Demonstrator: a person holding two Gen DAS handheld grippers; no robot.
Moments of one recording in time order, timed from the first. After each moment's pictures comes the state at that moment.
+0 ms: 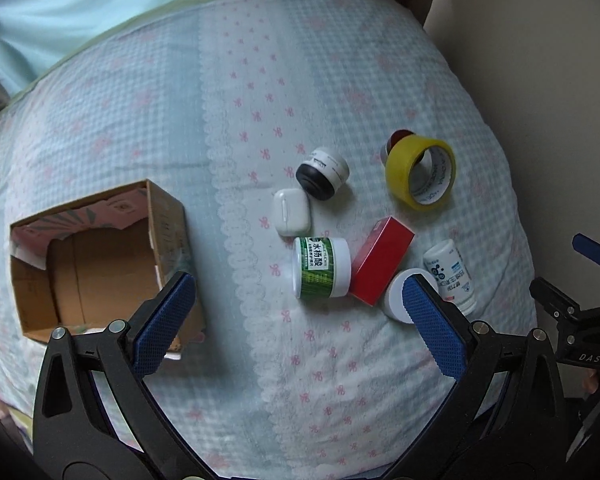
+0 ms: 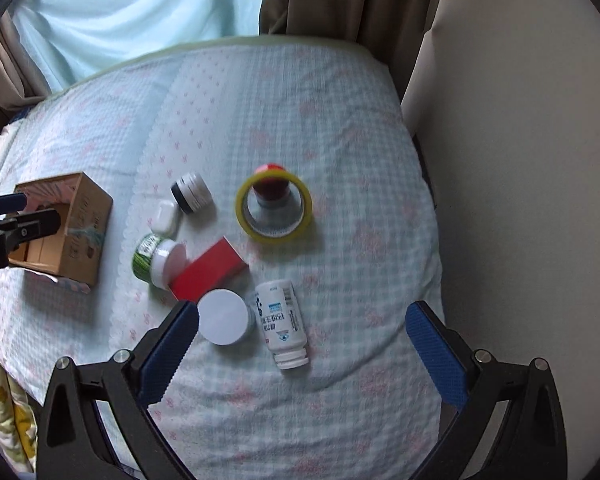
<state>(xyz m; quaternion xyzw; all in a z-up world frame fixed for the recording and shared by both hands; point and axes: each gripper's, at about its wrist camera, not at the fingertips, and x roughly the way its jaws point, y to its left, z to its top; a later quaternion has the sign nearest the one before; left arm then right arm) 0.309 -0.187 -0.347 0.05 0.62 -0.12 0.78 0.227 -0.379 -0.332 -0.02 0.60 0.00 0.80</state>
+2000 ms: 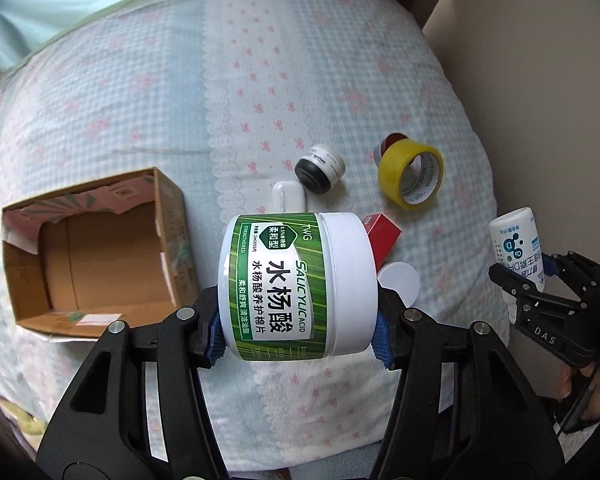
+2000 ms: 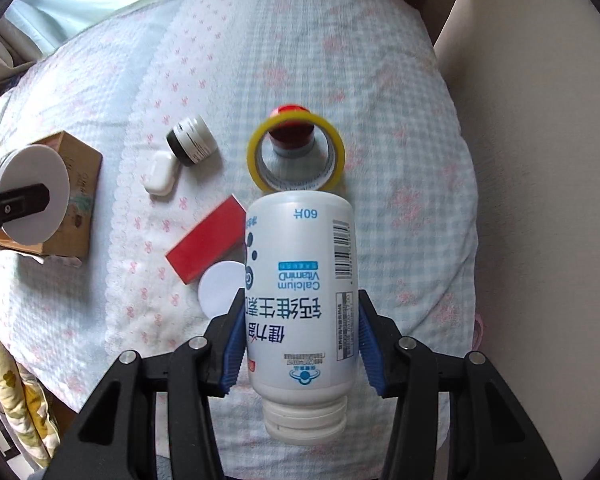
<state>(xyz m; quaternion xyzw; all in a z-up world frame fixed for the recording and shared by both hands) 0.307 -0.149 -0.307 0.00 0.63 -0.14 0.76 0.249 -0.345 -0.317 -0.02 0.65 0.01 0.76</state>
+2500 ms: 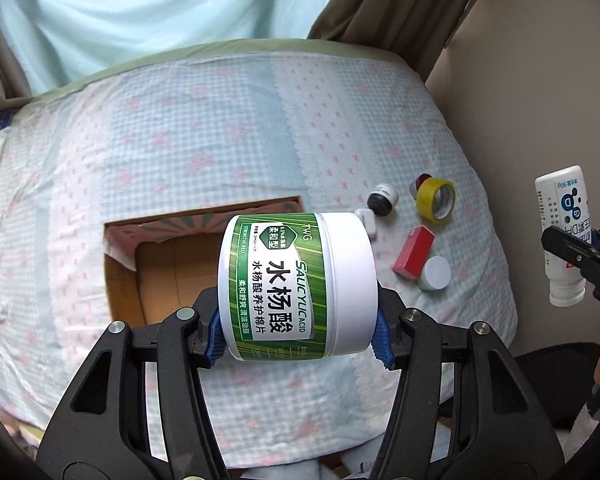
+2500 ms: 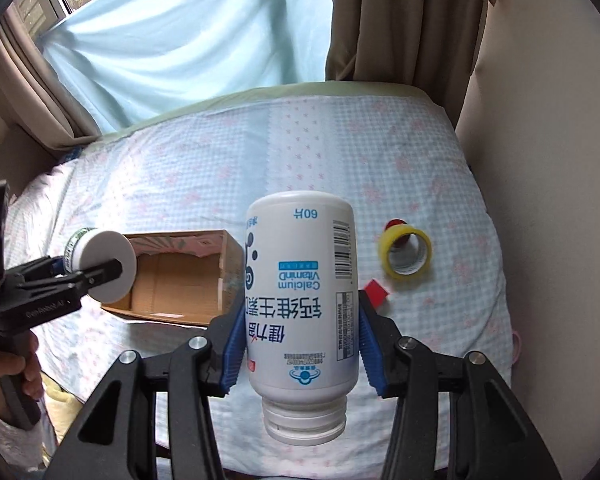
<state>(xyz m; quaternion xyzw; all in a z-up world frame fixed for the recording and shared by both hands) 0.279 0.041 -0.205 0.00 0.56 -0.15 0.81 0.228 -0.186 -0.171 0.06 0.54 0.03 0.84</state>
